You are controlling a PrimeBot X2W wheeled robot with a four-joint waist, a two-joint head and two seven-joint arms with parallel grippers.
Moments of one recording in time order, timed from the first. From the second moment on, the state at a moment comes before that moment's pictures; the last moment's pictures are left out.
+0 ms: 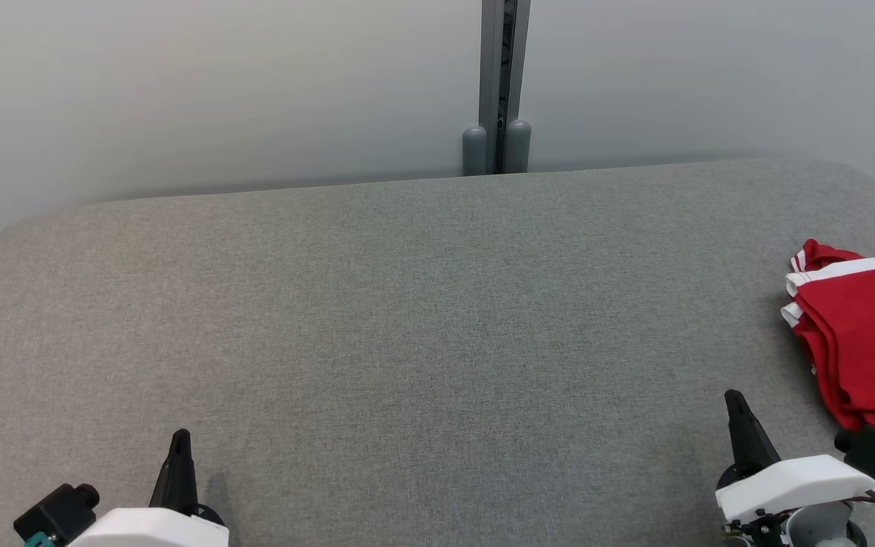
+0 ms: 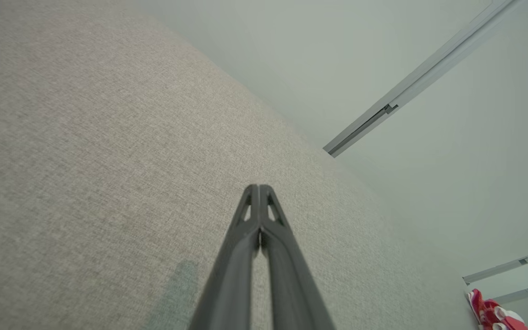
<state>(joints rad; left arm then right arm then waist) -0.02 0.04 0.04 0.39 -0.77 -0.04 -0.11 -0.14 -0.04 0.02 0.48 0.76 0.13 -0.11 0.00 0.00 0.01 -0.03</state>
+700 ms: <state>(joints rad) -0.05 0.04 0.06 0.34 -1.03 -0.07 -0.04 -0.13 -0.04 -0.02 0.41 1.02 0.13 -0.04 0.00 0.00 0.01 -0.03</state>
